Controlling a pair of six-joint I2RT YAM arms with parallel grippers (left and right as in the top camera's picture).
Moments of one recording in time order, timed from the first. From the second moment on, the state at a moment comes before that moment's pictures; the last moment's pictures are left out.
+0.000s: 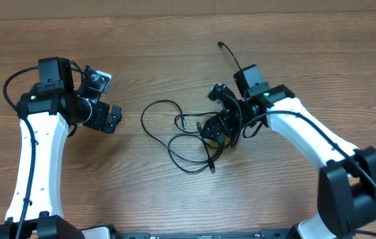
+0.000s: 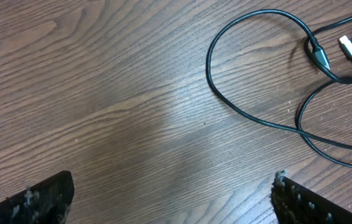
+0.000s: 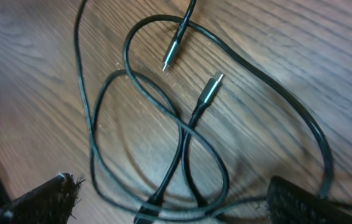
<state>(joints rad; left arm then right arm) 0.14 1.48 1.27 -1.01 0.23 0.48 0.39 1.74 1.19 -0.72 -0.51 -0.21</state>
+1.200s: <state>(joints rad) 0.14 1.48 1.27 -1.01 0.23 0.48 0.43 1.87 1.07 -0.57 -0.58 -0.22</state>
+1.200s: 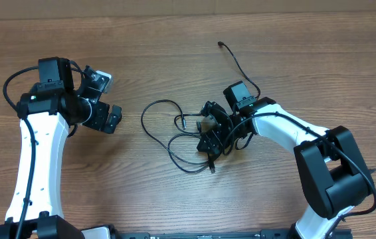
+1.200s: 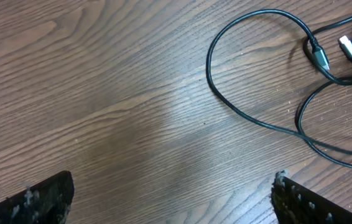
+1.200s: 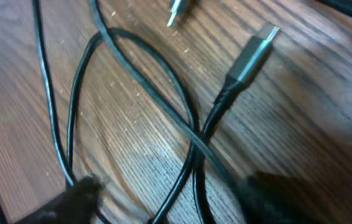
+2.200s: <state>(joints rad) 0.14 1.48 1.27 -1.01 0.23 0.48 0.43 1.88 1.95 -1.28 -0.56 -0.21</state>
